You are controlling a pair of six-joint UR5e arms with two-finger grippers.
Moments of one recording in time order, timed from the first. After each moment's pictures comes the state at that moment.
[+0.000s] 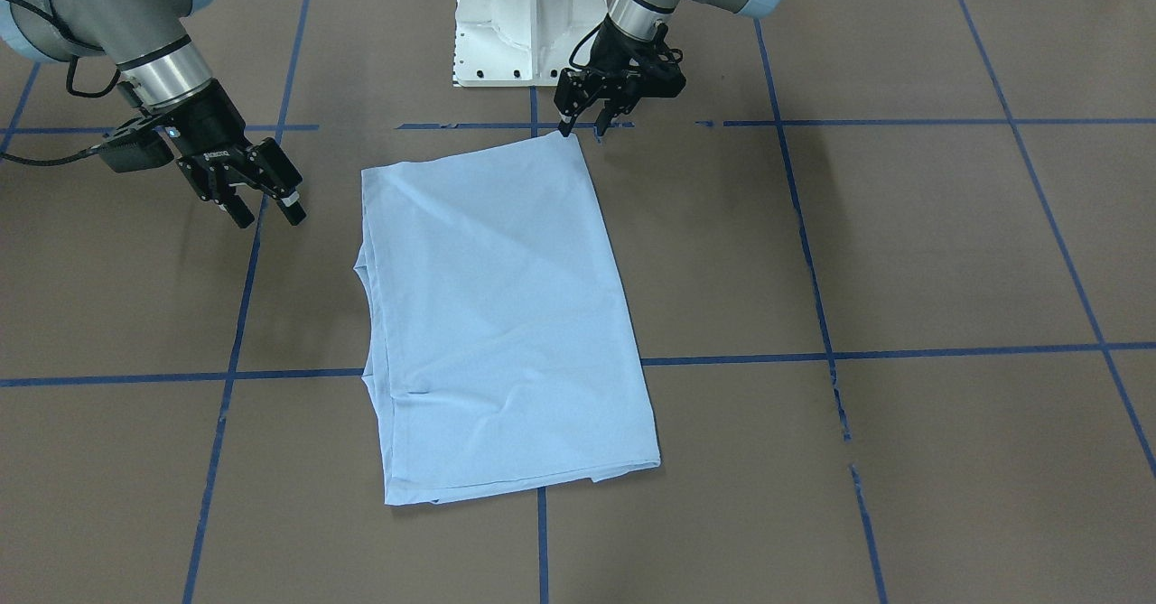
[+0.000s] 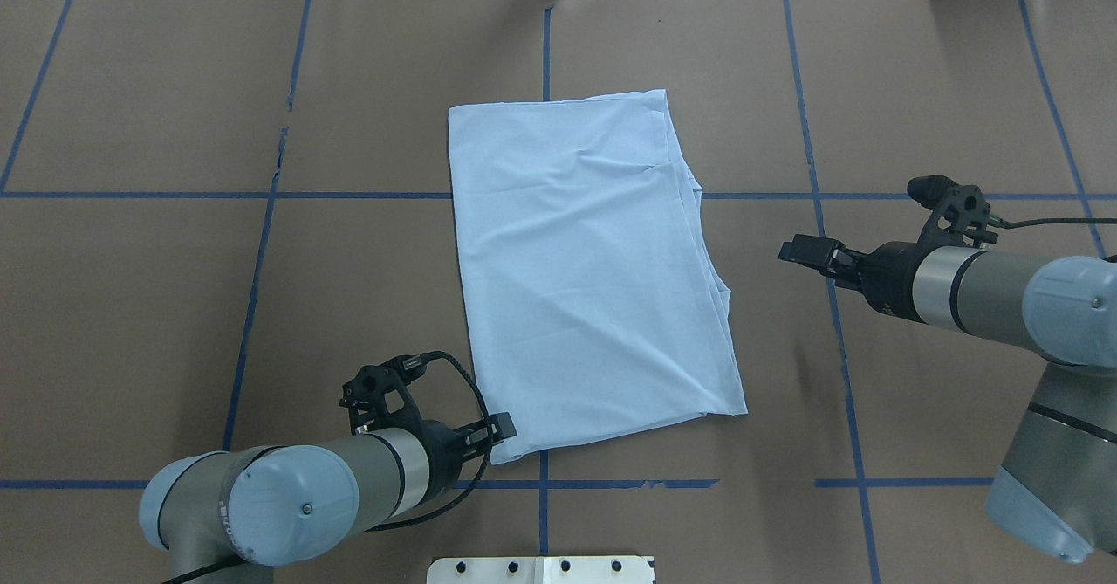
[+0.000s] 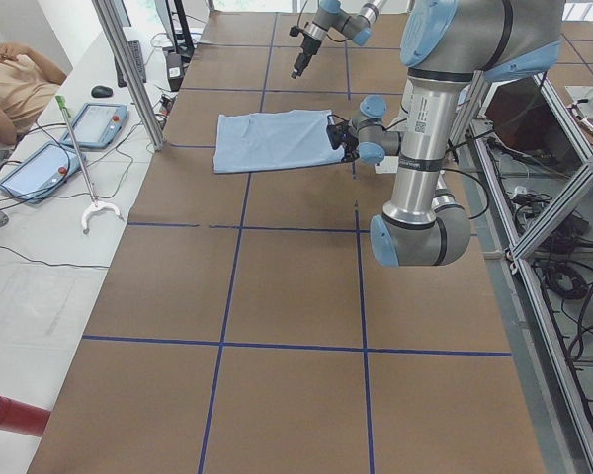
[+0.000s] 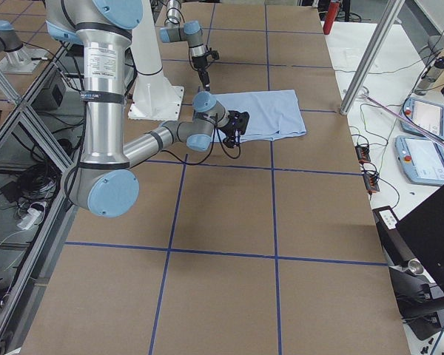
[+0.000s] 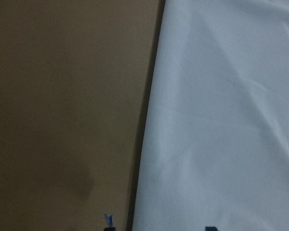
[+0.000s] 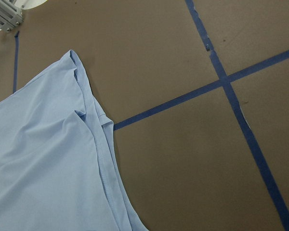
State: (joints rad) left arm -0.14 -1.94 -1.90 -2.06 -1.45 -1.85; right arm 0.58 -1.61 1.95 -0.76 1.62 1.58
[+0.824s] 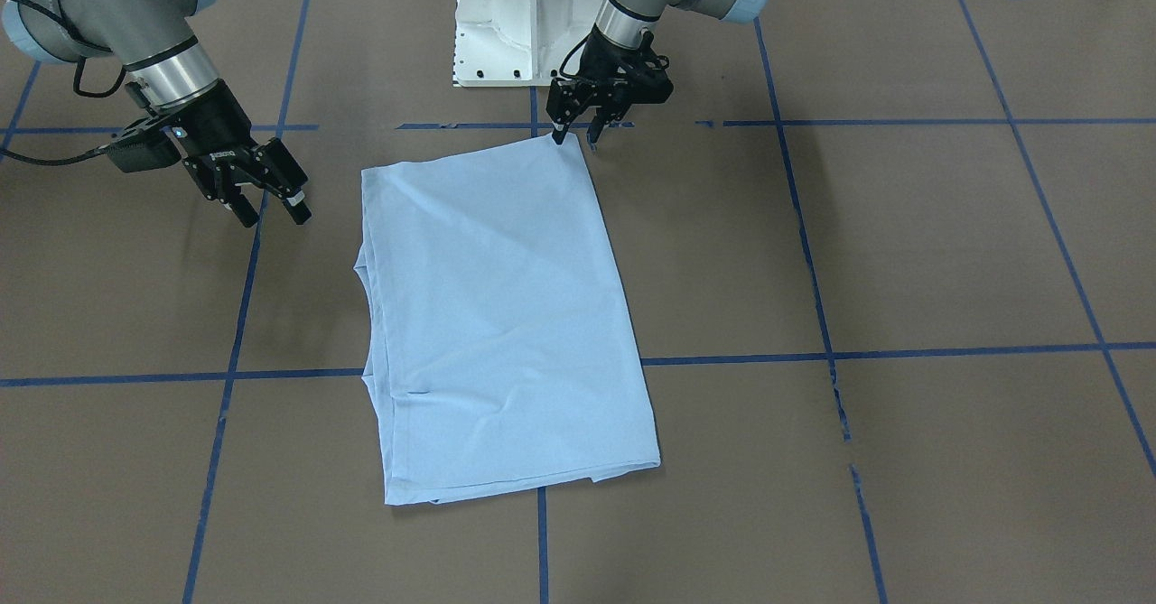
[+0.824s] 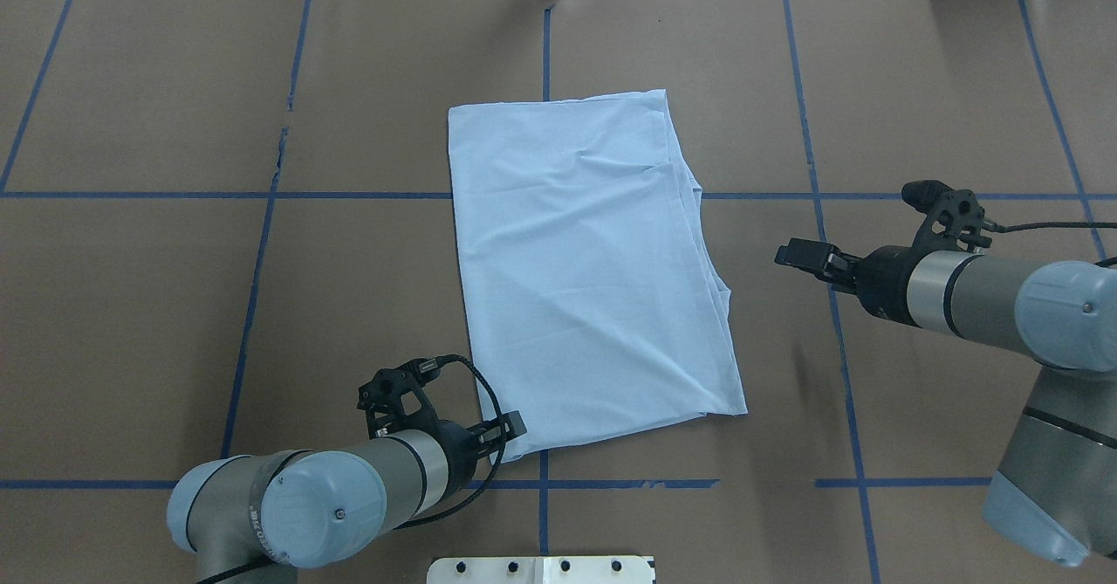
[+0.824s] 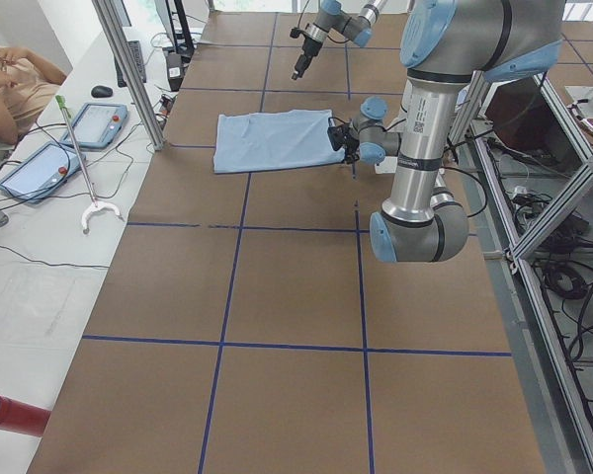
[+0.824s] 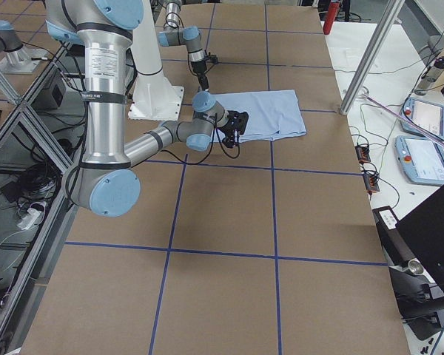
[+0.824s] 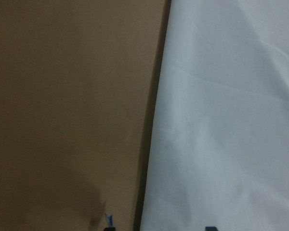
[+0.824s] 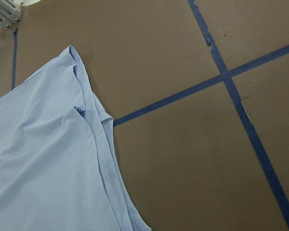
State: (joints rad) left arm -0.14 -1.97 -1.84 -2.06 -1.41 -1.87; right arm 0.57 -1.61 1.95 -0.76 1.61 1.58
